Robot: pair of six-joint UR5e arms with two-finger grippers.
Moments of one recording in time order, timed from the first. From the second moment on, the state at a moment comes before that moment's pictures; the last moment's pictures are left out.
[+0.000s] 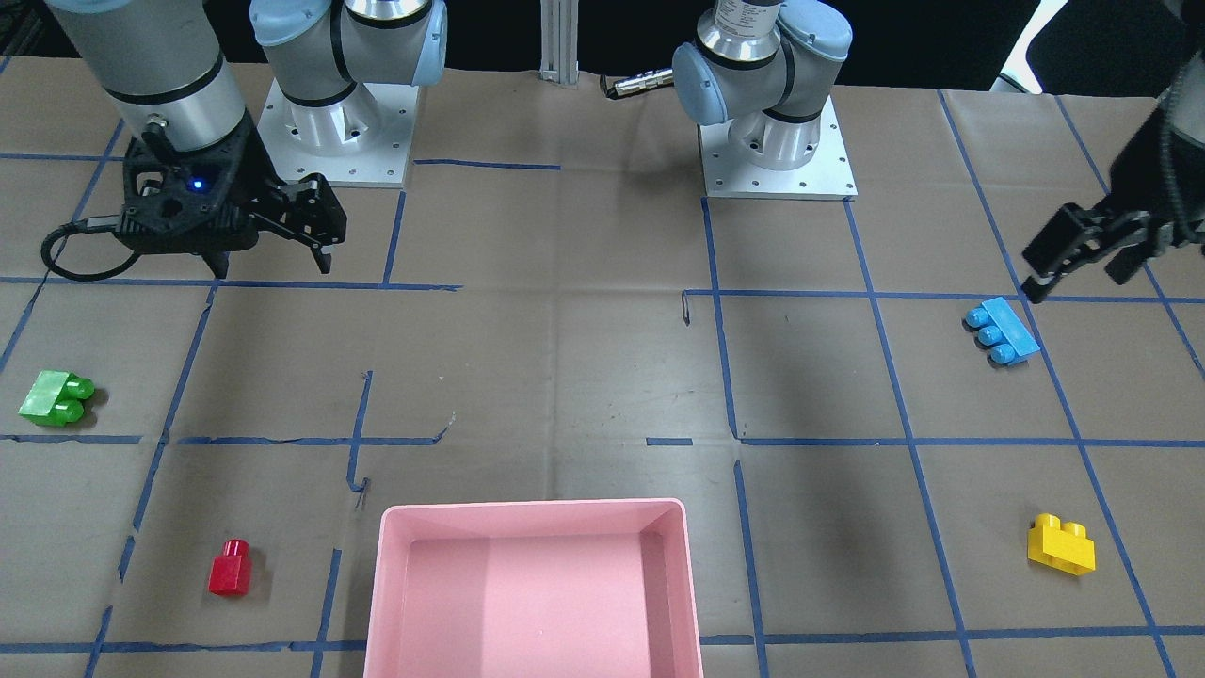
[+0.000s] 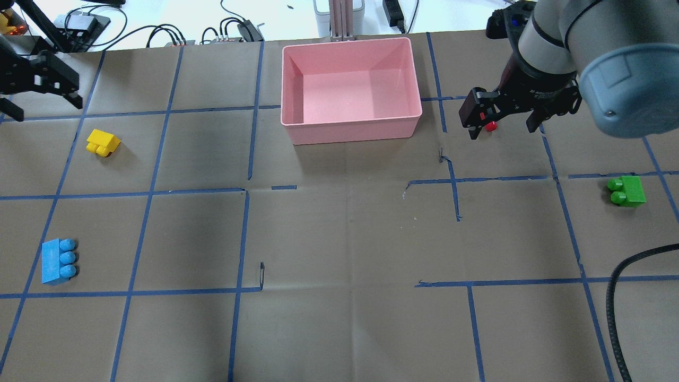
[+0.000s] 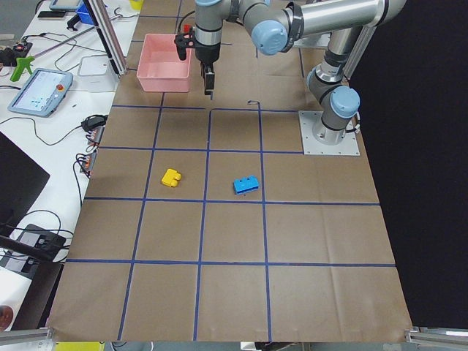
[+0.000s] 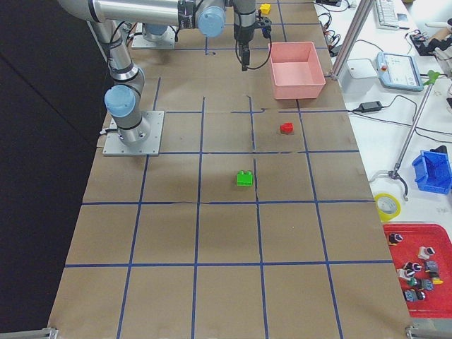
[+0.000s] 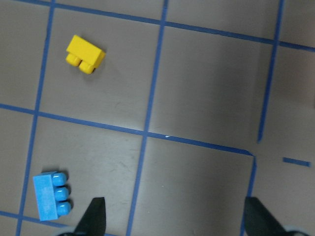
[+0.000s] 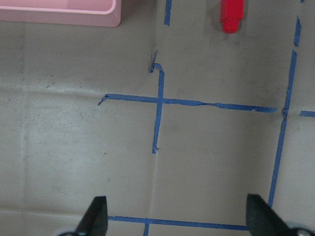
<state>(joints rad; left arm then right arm) -1.09 -1.61 -1.55 -1.46 1.57 0.21 1.52 -1.59 1.68 -1.71 -1.58 -0.15</state>
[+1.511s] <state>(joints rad) -0.70 -1.74 -2.05 -0.93 1.57 0.49 0.94 -1.42 1.80 -2.02 -1.58 -0.69</state>
